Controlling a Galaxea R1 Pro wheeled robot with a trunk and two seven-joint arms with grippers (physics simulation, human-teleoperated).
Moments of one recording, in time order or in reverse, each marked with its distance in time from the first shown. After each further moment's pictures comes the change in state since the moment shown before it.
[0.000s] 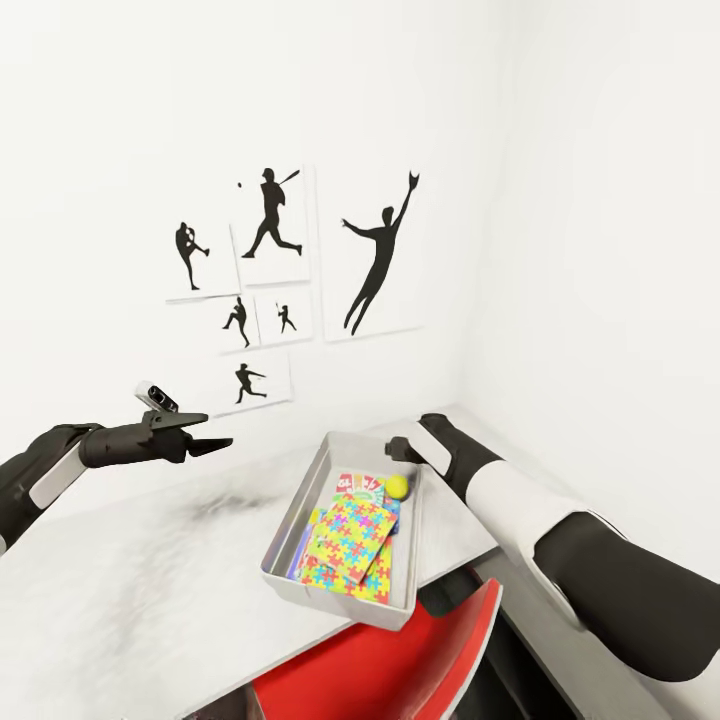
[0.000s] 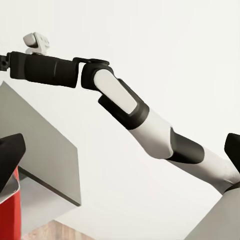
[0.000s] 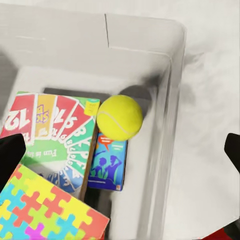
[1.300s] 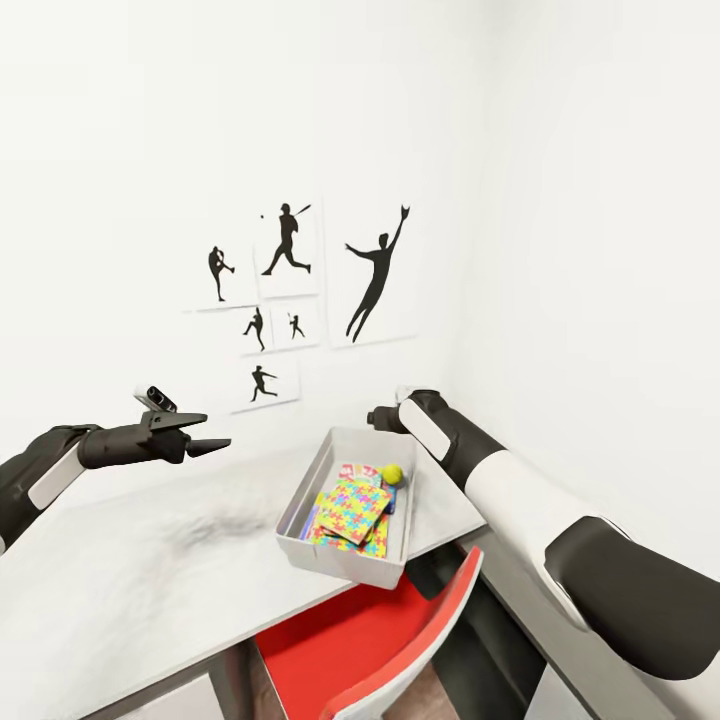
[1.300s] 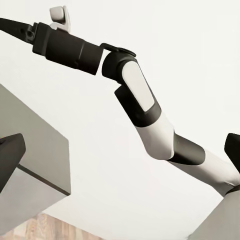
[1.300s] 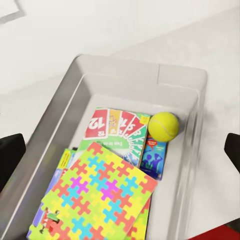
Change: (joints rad) left arm -0.001 0.001 0.001 0.014 -0.002 -0.002 0.000; right arm 0.000 -0.012 -0.002 -0.227 -0.010 0.013 -0.003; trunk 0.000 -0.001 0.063
